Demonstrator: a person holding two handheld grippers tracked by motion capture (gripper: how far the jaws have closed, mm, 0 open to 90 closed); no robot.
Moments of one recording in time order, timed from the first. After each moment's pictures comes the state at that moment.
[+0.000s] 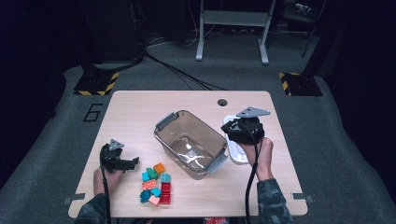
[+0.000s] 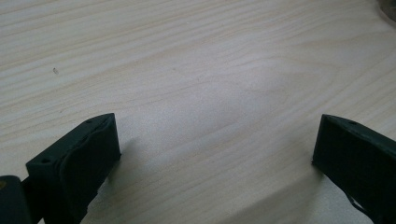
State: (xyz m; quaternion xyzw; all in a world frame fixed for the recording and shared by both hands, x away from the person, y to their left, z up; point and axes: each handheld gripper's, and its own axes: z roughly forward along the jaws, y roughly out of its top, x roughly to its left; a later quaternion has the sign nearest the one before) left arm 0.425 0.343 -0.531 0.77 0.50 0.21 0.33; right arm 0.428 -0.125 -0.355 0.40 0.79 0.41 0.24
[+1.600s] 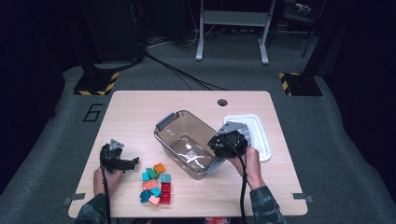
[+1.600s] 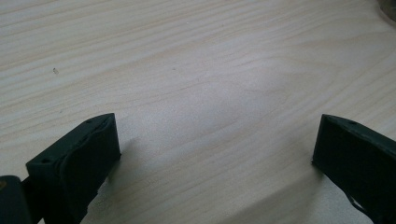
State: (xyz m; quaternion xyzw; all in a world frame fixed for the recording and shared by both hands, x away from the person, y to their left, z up) left arm 0.425 0.343 -0.531 0.77 0.50 0.21 0.33; right arm 0.413 -0.087 -0.395 0.33 0.85 0.35 0.21
